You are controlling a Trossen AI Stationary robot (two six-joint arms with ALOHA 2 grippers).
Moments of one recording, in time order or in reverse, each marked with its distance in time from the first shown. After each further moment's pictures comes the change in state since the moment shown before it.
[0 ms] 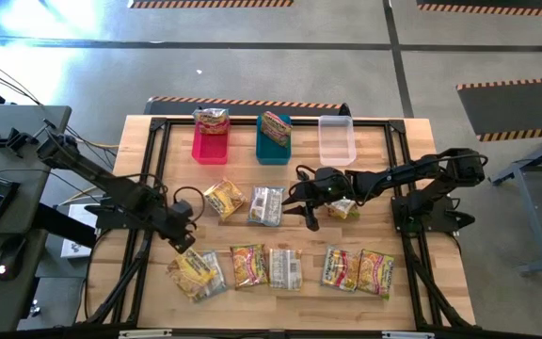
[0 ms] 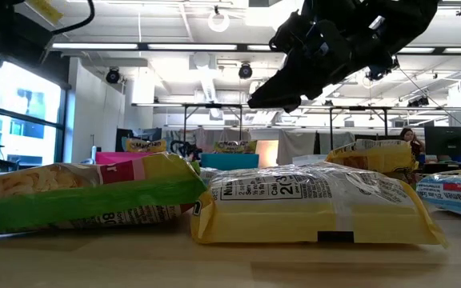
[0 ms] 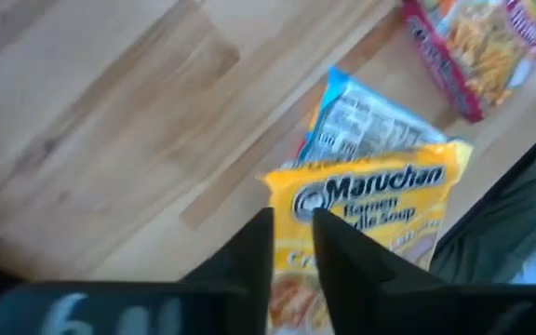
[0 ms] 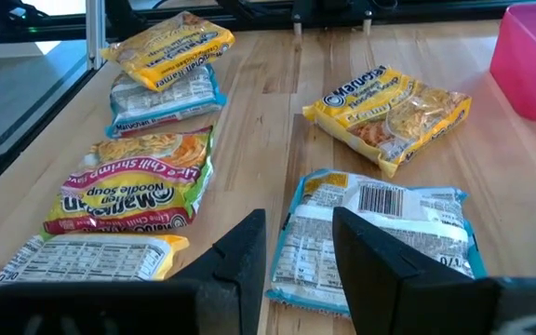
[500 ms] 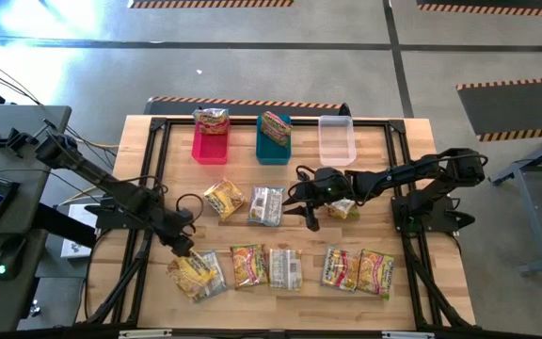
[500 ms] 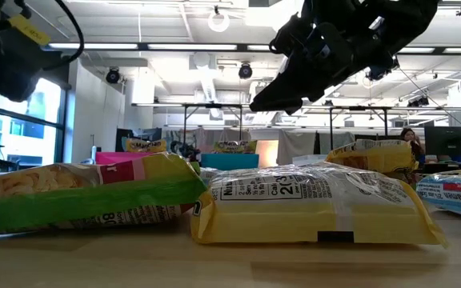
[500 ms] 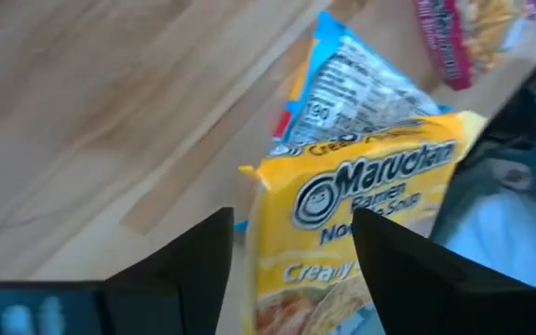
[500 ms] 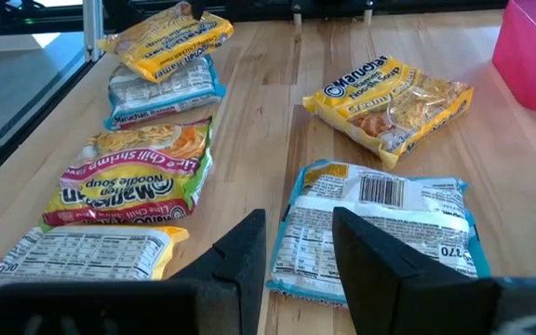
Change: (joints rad) left arm 0.000 -0.090 -0.261 0.355 0.128 -0.058; right arm 0.000 0.000 0.000 -0.019 0.000 -0.002
